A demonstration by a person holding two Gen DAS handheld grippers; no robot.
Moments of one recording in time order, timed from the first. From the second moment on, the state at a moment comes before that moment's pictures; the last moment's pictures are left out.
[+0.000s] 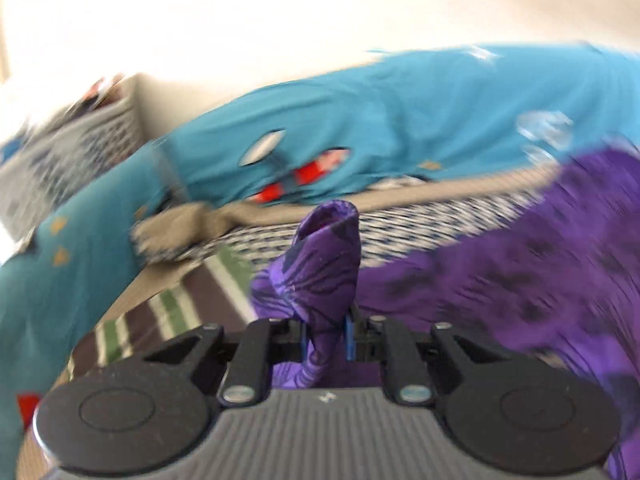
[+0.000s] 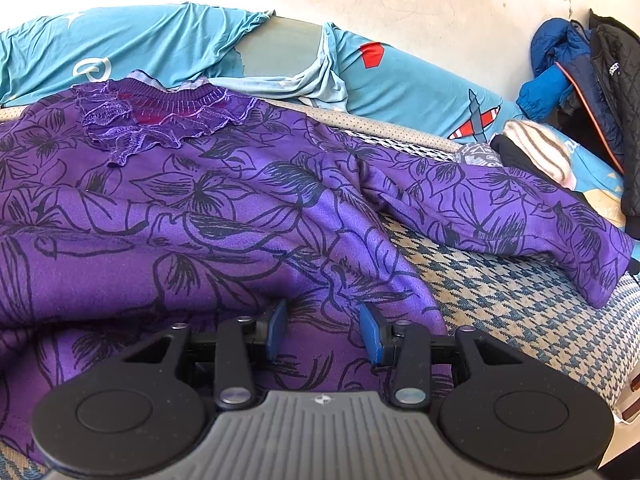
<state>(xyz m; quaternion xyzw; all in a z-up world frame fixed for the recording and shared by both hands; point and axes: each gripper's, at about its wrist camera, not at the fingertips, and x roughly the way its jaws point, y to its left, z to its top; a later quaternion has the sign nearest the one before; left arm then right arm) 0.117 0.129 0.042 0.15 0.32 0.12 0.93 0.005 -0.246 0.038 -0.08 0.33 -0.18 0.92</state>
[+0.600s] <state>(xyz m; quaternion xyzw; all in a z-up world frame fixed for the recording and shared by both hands) 0.073 0.086 0.041 0.20 0.32 -0.10 0.92 0.006 -0.248 0.039 -0.08 0.33 -0.17 0.92</state>
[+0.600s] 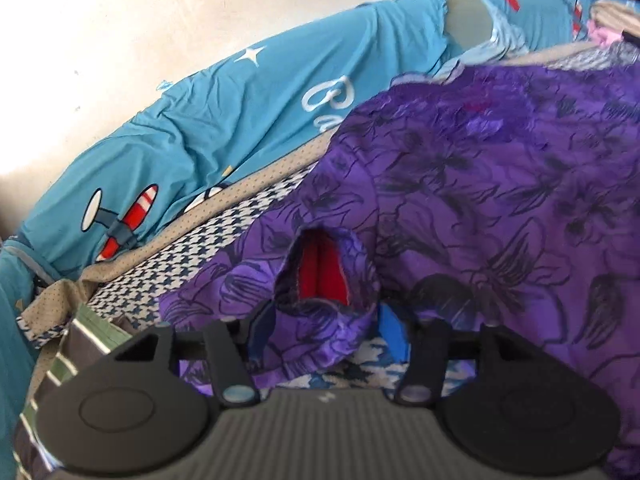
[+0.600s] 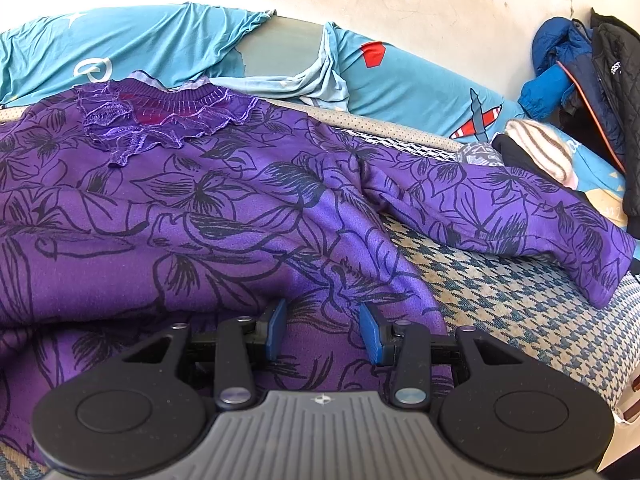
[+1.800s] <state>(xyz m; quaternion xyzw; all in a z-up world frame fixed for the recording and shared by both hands) 0.122 0.051 0.035 0.06 0.35 -0.16 0.92 0.005 -0.248 0.038 -0.09 0.32 -0.17 0.93</state>
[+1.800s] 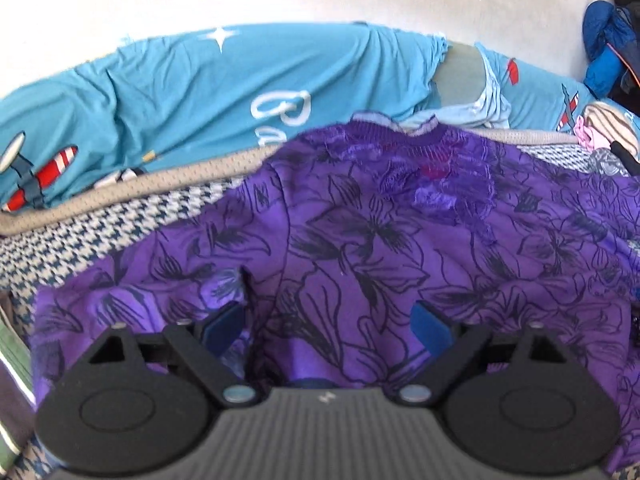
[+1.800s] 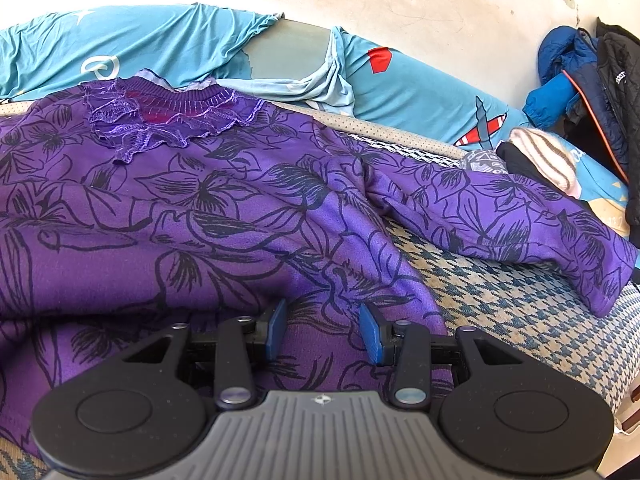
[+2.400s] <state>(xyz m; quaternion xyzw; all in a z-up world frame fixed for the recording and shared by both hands) 0.078 0.068 0.017 0.26 0.34 -0.10 0.90 0.005 -0.245 0.037 -0.10 0.32 -0.17 0.93</state>
